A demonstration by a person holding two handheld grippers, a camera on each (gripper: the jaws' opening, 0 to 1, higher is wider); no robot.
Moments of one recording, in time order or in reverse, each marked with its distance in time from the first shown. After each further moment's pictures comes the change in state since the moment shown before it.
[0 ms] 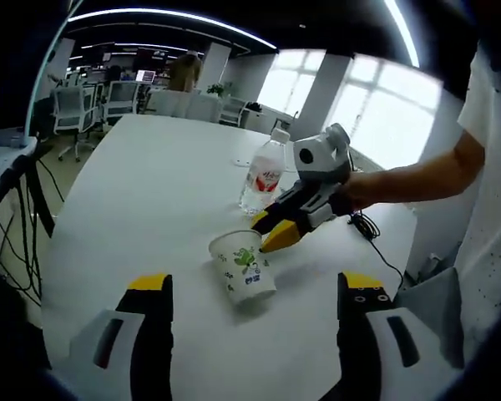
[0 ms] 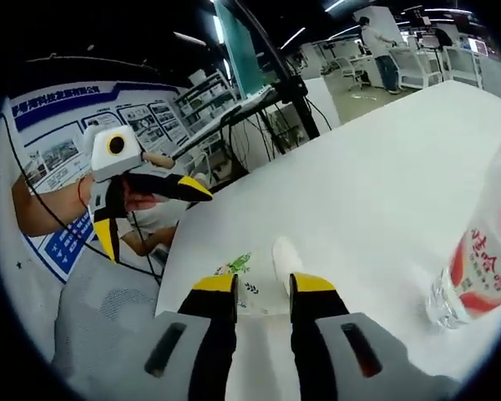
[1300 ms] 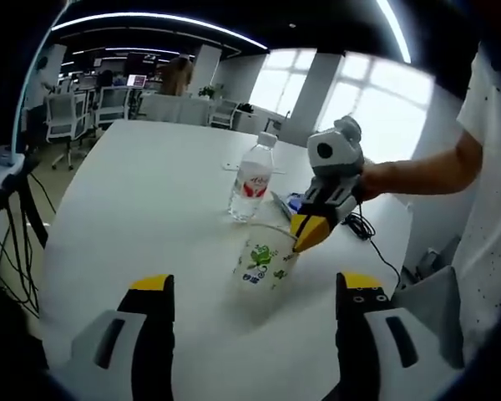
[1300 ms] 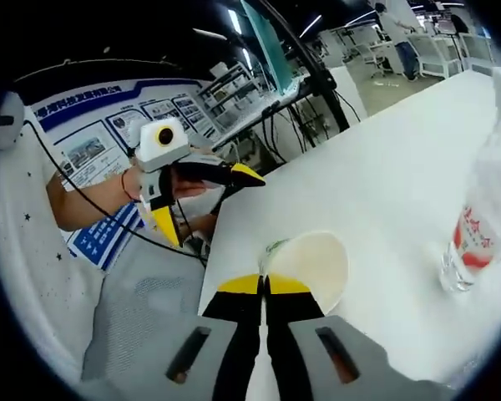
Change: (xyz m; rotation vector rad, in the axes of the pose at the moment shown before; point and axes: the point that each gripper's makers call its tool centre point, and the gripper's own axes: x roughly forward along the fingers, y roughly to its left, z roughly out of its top) left arm 0.008 -0.015 0.012 0.042 -0.007 -0.035; right arm -0.050 0.049 -0.008 0.002 0.059 0.136
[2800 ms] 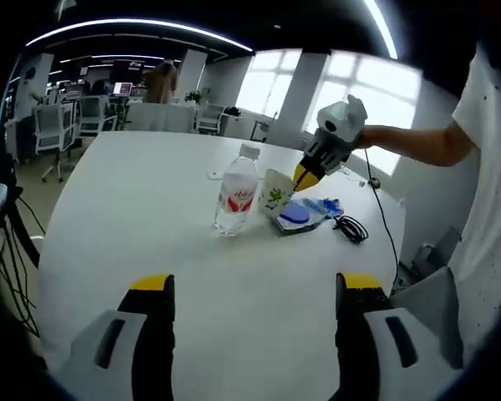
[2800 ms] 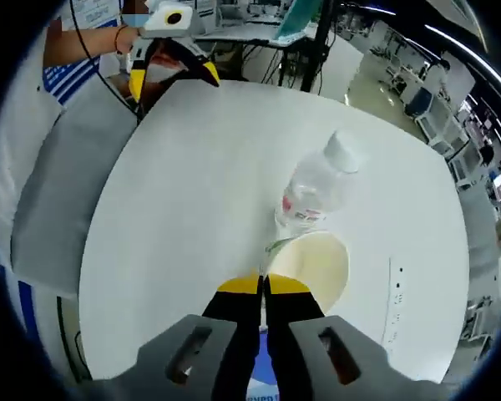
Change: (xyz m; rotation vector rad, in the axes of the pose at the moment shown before) left arm 0.012 -0.012 0.017 0.045 -0.005 -0.043; right arm -0.144 -0.093 -0.016 -0.622 0.583 -0.445
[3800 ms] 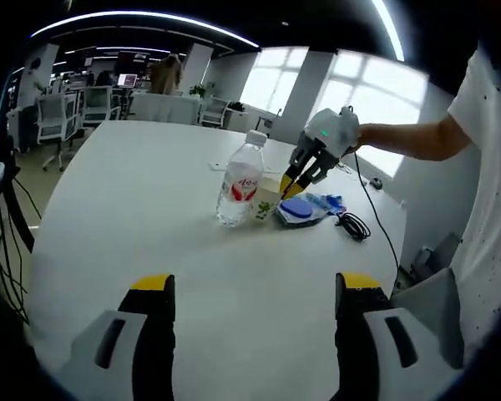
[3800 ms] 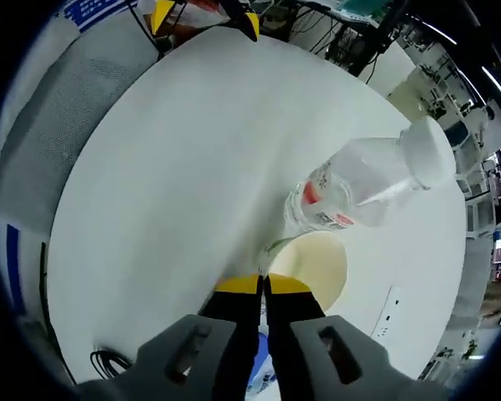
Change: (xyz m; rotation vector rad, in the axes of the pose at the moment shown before) left arm 0.007 0.004 -0.013 -0.038 0.018 0.003; right arm 0.044 -0.006 -0.015 -0.209 0.108 0.050
